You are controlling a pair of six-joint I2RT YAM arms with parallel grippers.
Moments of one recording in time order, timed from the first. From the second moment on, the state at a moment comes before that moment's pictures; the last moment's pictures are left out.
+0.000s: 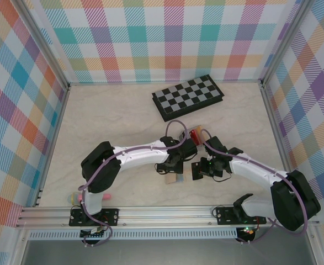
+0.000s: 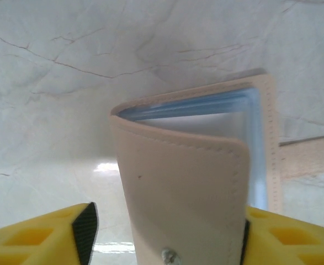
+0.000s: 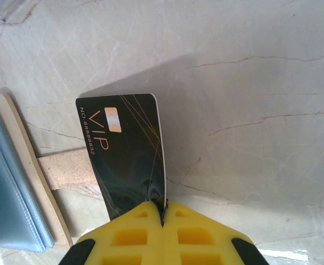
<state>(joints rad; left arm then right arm) -1.07 1.92 1.42 -0.99 -0.14 -1.01 0.54 1.24 0.58 -0.61 -0.16 0.73</state>
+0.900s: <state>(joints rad) -0.96 1.59 0.93 -0.42 0.04 -1.02 0.54 1.00 0.66 -0.68 -0.18 0.70</state>
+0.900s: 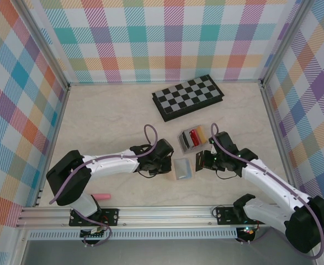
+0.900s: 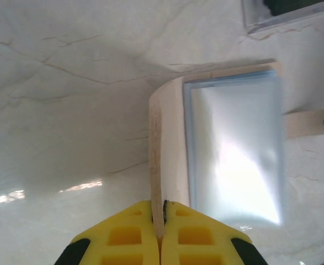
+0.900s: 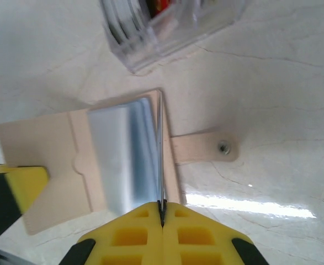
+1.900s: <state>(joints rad) -0.96 1.62 0.93 -0.38 0.07 -1.03 0.54 1.15 0.60 -0.54 -0.23 0.60</state>
